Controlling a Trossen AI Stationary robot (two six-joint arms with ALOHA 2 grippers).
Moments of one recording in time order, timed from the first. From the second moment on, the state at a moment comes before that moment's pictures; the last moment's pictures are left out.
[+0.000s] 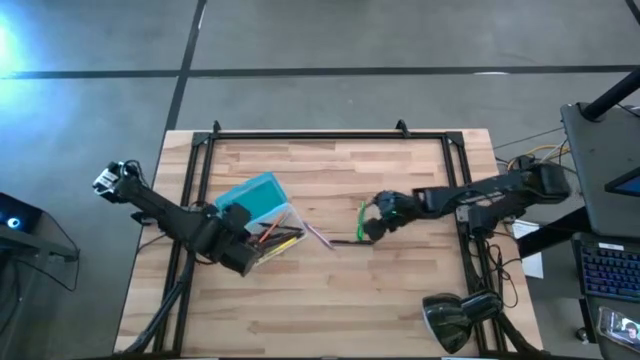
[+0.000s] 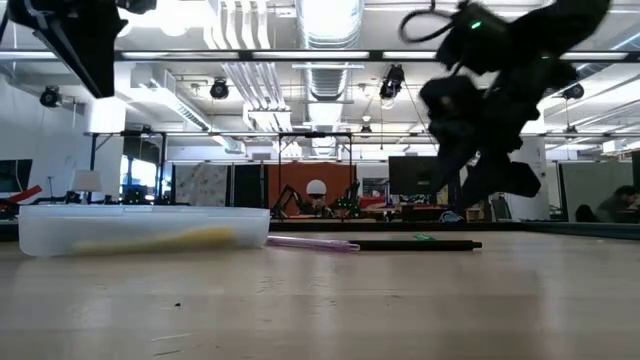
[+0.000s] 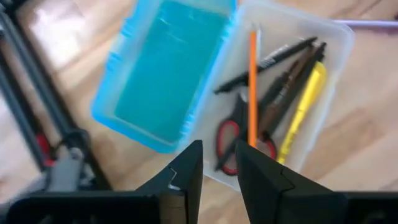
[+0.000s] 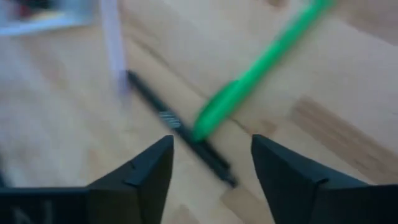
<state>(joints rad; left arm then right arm) -0.50 1.37 1.21 -1.46 -0.45 -1.45 -0.03 1.40 0.62 -0.16 -0.09 1.04</state>
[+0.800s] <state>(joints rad) -0.50 0.84 0.91 -1.41 -0.73 -1.32 -0.07 1.89 1.14 -0.68 0.07 1.35</state>
